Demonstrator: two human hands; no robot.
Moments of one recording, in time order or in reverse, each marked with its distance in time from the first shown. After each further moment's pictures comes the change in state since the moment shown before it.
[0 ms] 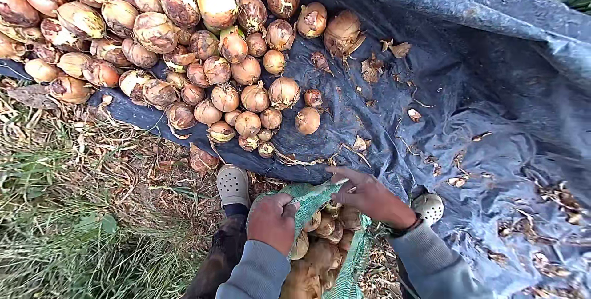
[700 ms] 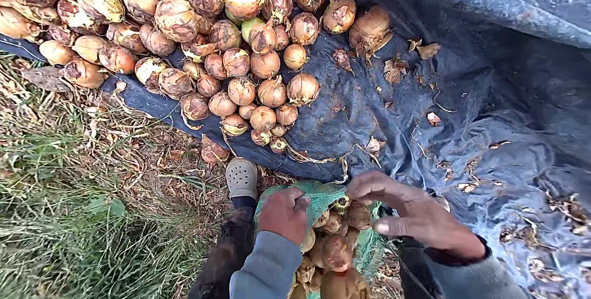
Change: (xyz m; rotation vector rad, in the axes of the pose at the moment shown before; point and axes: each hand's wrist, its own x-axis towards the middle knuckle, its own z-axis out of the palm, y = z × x) left_hand 0.008 -0.003 -0.013 -0.083 -0.032 -0.030; right_hand -0.028 -0.036 -0.017 0.340 -0.026 -0.361
